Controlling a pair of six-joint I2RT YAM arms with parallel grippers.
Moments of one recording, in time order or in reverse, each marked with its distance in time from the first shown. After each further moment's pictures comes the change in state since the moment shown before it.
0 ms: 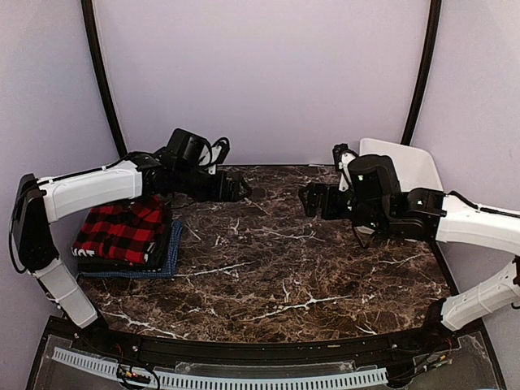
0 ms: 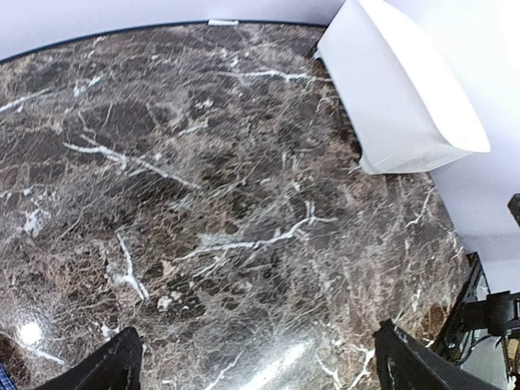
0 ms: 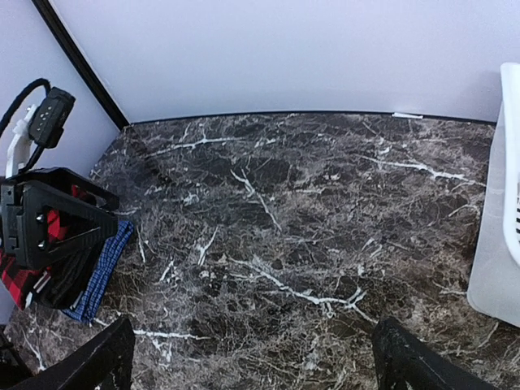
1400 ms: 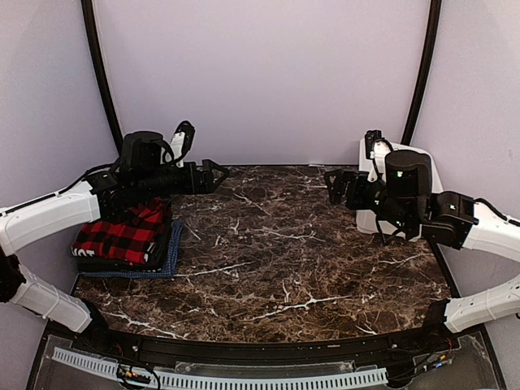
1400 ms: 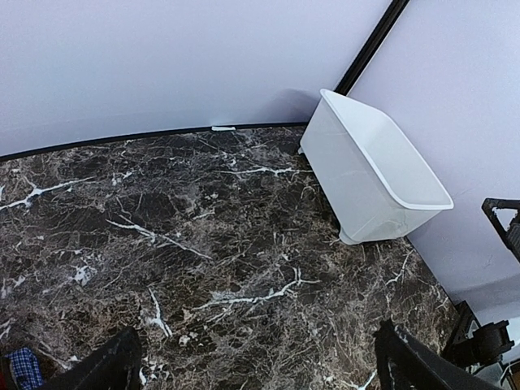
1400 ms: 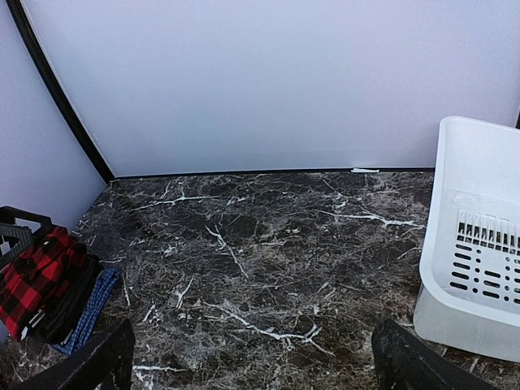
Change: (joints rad) left arm -0.003 -0.342 -0.266 0.248 -0.117 0.005; right arm -0.002 -0.192 -0.046 0.015 0.148 -0.092
